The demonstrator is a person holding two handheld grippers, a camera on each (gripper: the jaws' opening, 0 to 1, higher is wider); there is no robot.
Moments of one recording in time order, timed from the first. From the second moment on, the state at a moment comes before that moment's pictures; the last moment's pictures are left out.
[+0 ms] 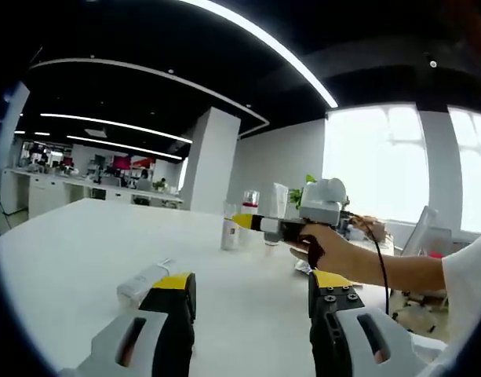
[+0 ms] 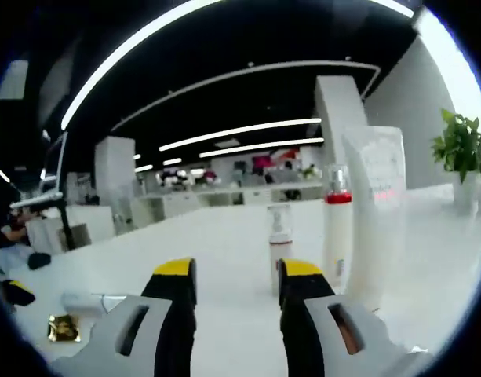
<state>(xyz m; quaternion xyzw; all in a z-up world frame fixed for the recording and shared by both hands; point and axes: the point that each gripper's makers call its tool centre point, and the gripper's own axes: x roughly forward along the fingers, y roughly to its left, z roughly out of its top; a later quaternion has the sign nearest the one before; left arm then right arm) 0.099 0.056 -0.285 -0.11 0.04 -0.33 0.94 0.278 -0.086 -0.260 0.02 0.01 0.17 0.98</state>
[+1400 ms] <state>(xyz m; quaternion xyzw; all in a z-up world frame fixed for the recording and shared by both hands) 0.167 0.105 -0.279 0.05 0.16 -0.32 0.93 0.082 -0.045 -0.291 -0.02 0.03 0.41 0.91</state>
